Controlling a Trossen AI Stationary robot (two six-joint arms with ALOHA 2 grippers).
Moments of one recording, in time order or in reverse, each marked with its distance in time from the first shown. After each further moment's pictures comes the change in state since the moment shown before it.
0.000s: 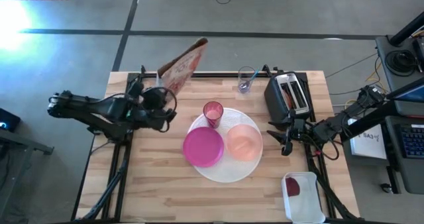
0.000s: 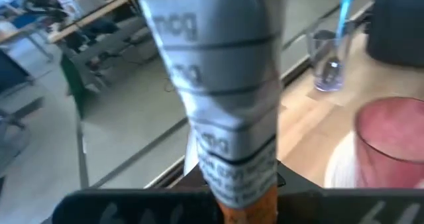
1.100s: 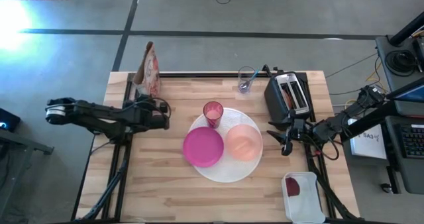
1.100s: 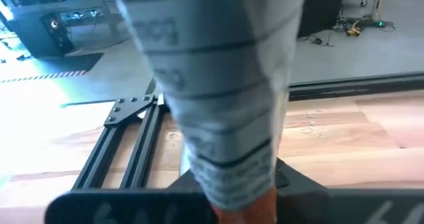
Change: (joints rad) left arm 0.302 0.005 -0.709 0.286 -0.108 -0.704; right arm 0.000 0.000 0.000 0.000 0.000 0.000
